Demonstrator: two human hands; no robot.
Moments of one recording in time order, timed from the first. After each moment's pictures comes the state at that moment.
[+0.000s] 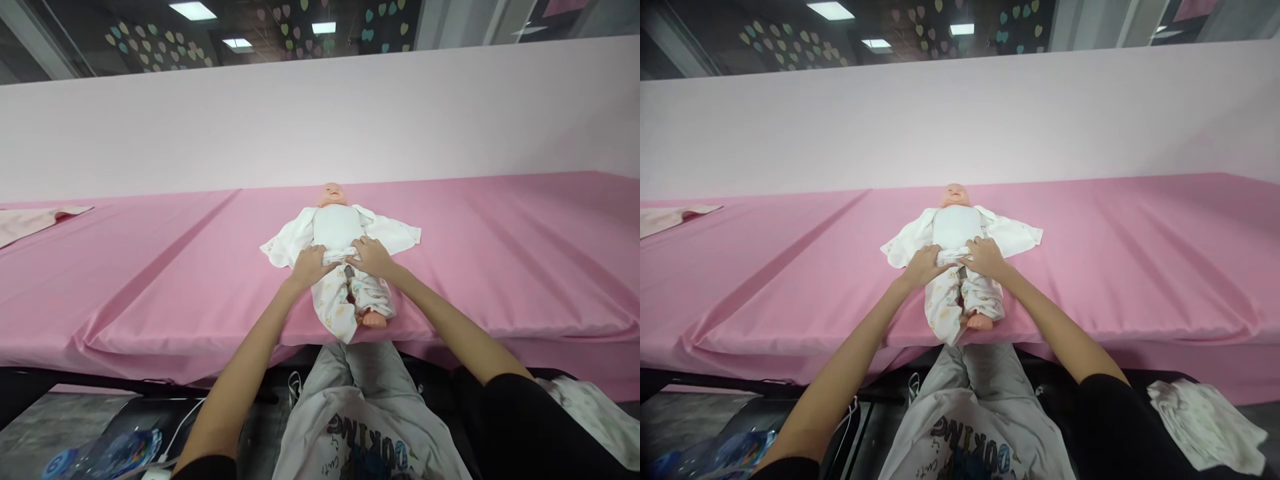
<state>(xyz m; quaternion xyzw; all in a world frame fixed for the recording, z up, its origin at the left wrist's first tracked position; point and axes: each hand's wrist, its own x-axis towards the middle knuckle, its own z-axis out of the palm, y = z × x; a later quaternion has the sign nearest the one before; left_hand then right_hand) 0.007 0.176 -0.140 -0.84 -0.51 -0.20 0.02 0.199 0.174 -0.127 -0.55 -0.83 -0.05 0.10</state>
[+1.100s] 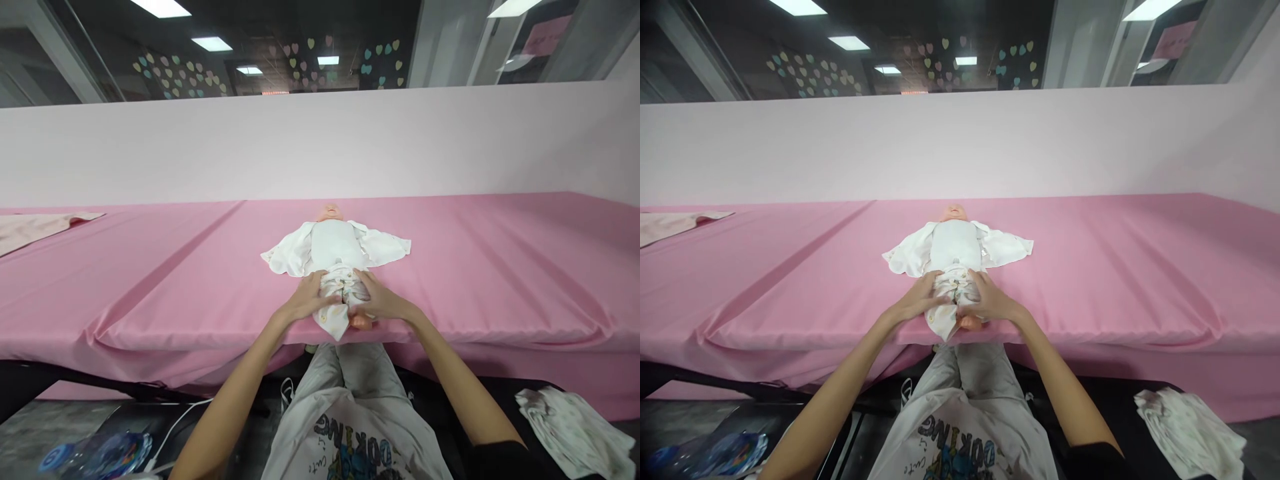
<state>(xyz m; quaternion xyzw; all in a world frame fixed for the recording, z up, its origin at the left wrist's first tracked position) 0.001 0.097 -0.130 -0.83 -0.47 -0.21 -0.23 0.235 0.083 -0.138 -0.47 -0.81 0.26 0.22</state>
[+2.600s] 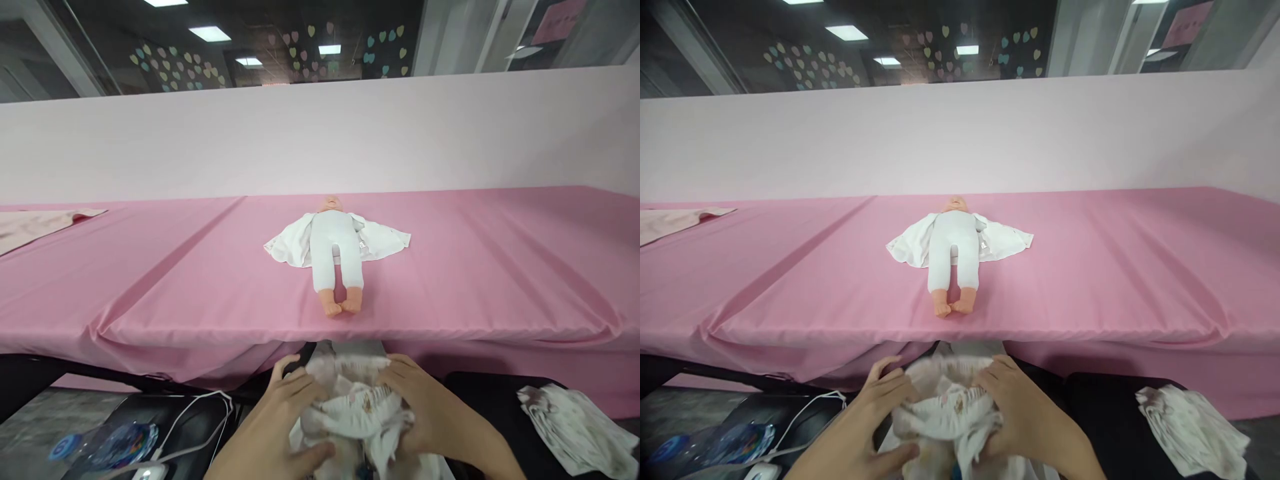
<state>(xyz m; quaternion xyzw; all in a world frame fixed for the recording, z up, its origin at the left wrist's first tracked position) -0.015 -0.085 -0.109 -0.88 -0.39 -0.21 -0.19 0.244 -0.078 -0.136 -0.39 -0.86 0.21 0.25</state>
